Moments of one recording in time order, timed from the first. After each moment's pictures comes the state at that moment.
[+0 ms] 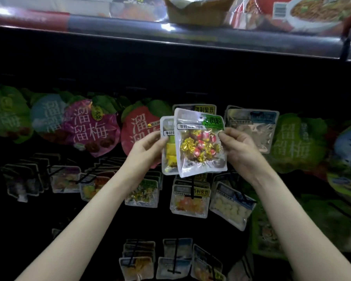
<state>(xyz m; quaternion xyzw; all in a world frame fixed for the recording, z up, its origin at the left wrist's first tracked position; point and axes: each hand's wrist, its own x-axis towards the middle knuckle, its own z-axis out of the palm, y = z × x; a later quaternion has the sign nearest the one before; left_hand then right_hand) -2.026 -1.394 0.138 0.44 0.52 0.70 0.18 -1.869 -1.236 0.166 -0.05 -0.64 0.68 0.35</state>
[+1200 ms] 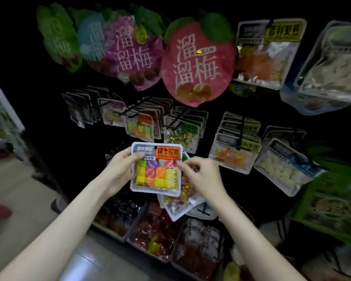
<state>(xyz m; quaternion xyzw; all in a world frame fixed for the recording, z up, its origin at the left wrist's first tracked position) -2.067 -1.495 -0.022 0.14 0.61 0.73 0.26 -1.945 -1.328 -0.013 -0.09 -0.89 0.38 0.24</state>
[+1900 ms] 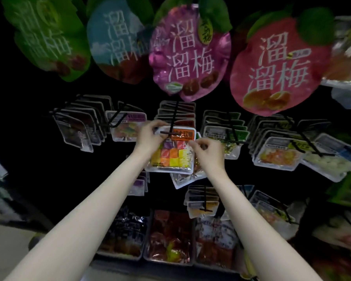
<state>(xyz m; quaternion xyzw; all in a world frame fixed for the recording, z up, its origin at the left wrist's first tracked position) -2.259 -1.490 -0.002 0.34 0.75 0.56 0.06 -2.133 -1.401 -0.019 -0.34 -0.80 0.37 0.32</state>
